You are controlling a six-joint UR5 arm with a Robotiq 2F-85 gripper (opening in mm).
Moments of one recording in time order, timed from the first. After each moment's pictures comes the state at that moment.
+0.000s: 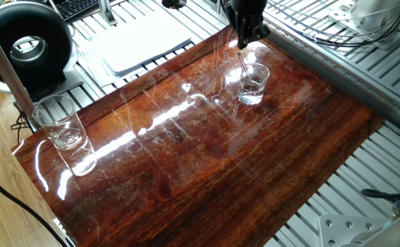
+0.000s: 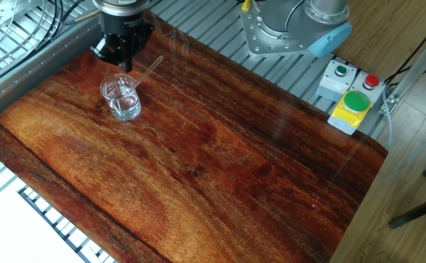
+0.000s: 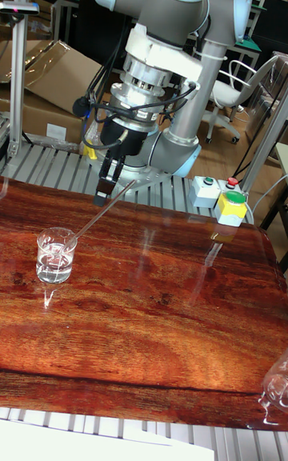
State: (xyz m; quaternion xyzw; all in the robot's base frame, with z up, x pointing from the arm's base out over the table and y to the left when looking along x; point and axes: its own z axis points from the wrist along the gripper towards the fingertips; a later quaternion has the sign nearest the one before) arm 0.522 -0.080 0.215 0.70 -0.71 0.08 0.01
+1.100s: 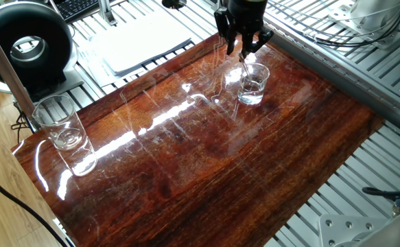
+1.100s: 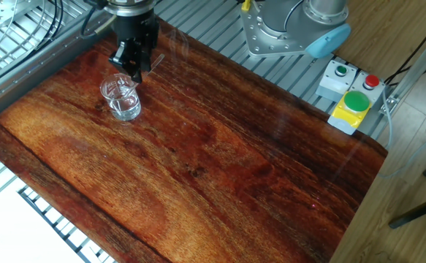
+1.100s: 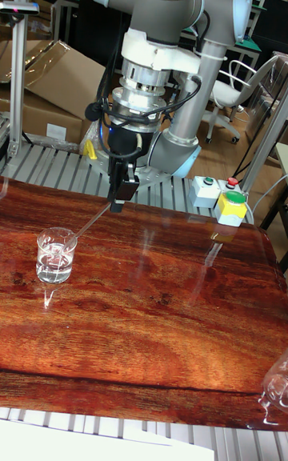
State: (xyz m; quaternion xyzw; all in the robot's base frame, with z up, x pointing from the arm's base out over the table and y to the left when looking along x) arm 0.509 -0.051 0.208 0.79 -0.61 0.03 -0.02
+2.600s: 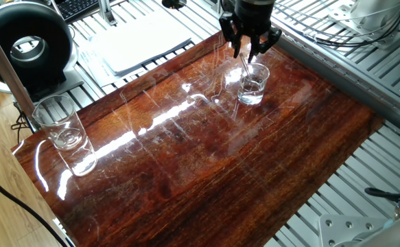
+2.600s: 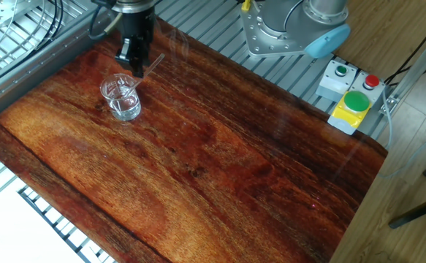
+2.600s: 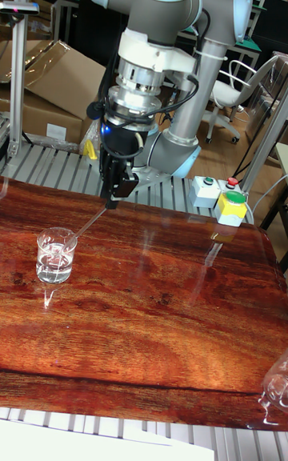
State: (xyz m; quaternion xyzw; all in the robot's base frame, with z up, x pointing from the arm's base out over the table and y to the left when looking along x) arm 0.493 -0.058 0.202 0.83 -0.55 0.02 -0.01
